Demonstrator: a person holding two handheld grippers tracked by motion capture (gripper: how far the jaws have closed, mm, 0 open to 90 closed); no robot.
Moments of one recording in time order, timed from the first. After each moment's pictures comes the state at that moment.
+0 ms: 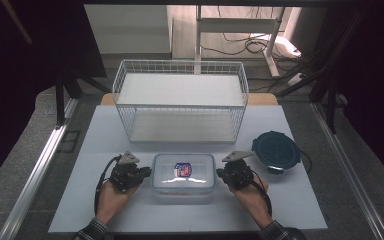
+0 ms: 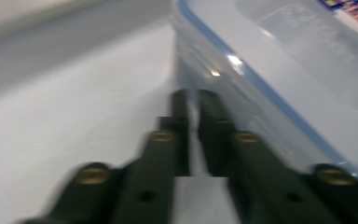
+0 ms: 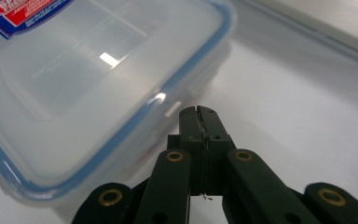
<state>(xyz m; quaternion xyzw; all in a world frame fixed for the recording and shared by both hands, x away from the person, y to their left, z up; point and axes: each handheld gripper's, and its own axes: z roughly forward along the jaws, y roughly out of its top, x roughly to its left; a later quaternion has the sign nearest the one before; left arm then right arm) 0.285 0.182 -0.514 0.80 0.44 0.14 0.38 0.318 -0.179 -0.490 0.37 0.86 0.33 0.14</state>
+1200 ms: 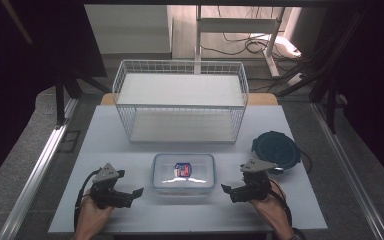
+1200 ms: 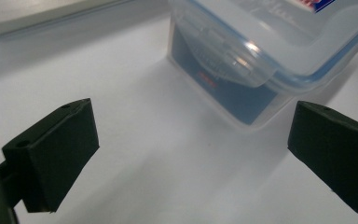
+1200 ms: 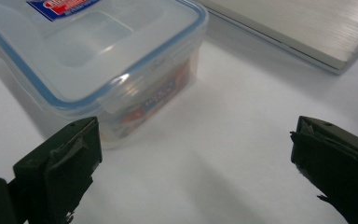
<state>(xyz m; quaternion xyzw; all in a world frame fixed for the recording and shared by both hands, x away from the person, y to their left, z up) 0.243 0.218 -0.516 0.78 0.42 0.12 0.44 0.294 -0.221 -0.486 0.32 0.85 0.39 0.15</state>
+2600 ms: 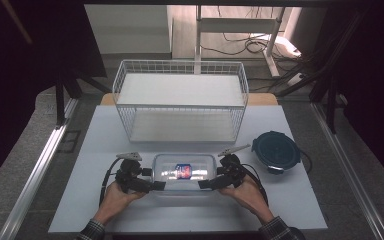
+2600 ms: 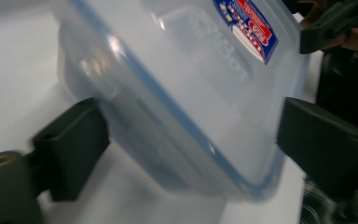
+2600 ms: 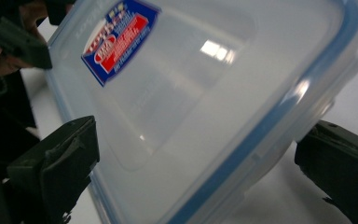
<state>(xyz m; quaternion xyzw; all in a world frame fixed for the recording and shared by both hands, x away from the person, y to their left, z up) 0.297 0.181 -0.521 0.79 0.38 -0.09 0.48 0.337 -0.166 -0.500 0.37 0.84 0.38 -0.09</state>
